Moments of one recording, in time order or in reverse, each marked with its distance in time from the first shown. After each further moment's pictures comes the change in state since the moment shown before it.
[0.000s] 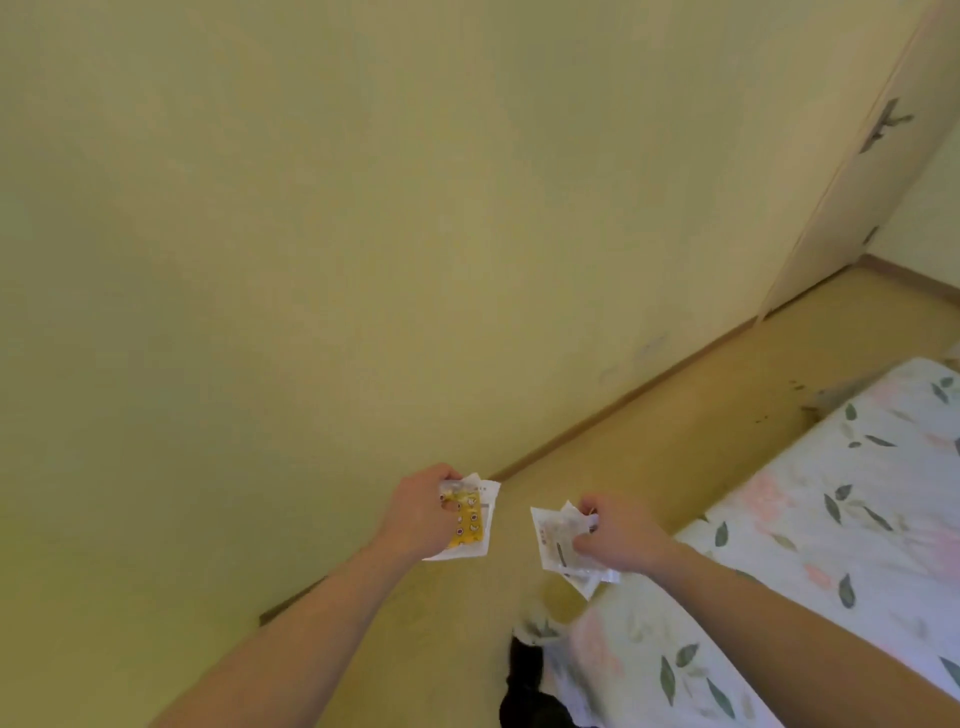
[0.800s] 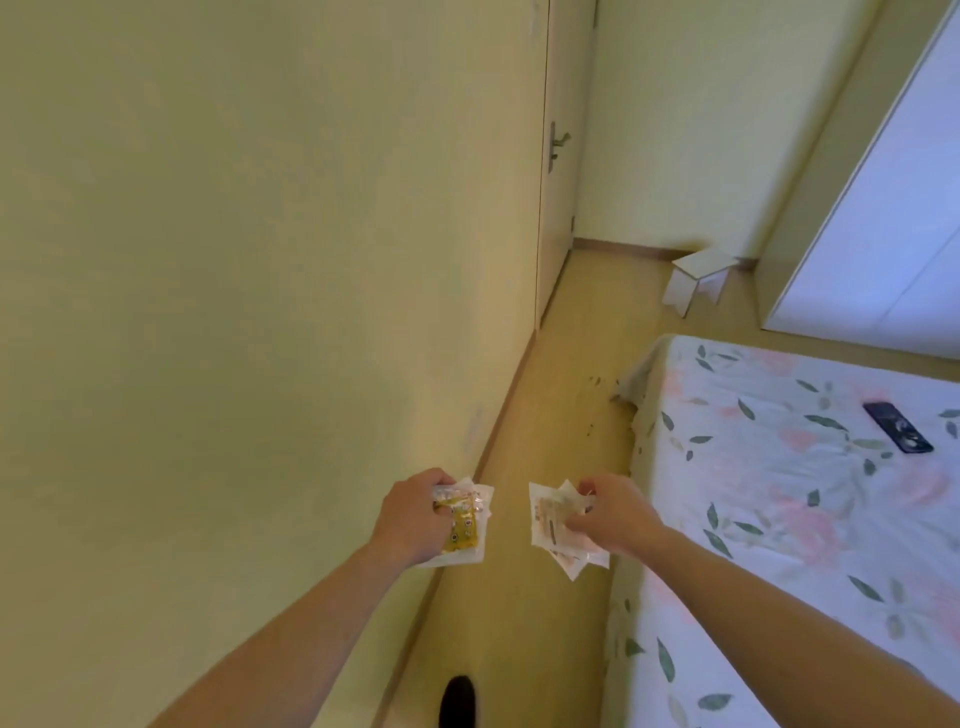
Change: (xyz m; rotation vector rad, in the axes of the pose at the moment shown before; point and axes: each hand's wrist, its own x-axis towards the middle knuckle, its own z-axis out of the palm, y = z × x) left_hand 0.467 0.328 0.103 0.170 -0.373 0.518; right_hand 0.267 0.172 -0.284 0.393 0.449 0.518
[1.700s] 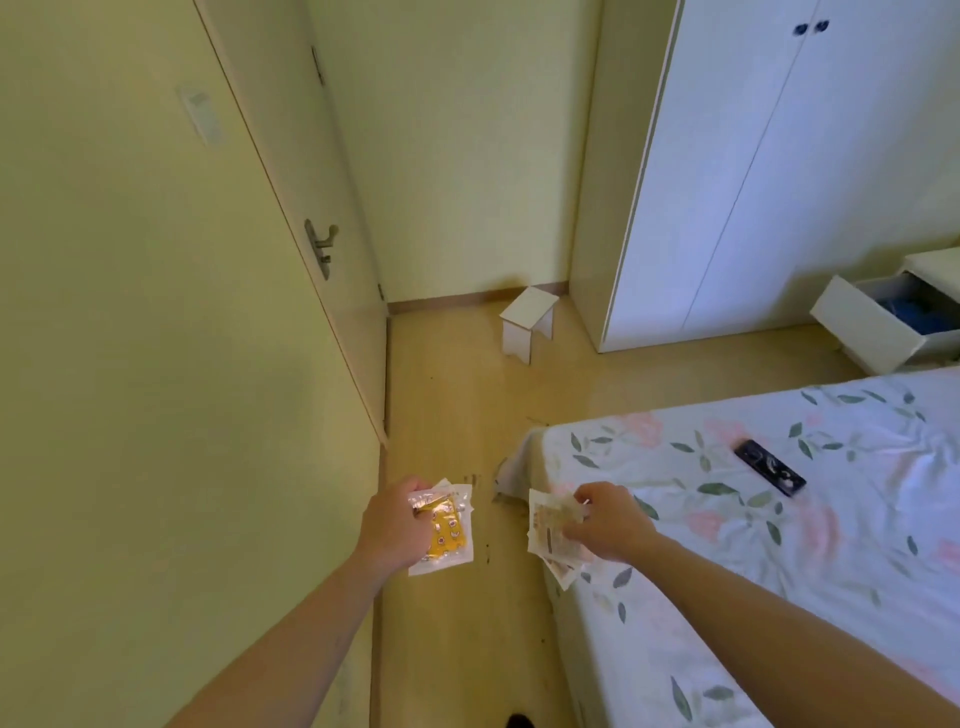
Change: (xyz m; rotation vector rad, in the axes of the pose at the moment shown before) left_hand 0.544 0.297 0.062 0.078 -0.240 0.316; right_hand 0.373 0.094 -0.300 0.197 0.251 0.406
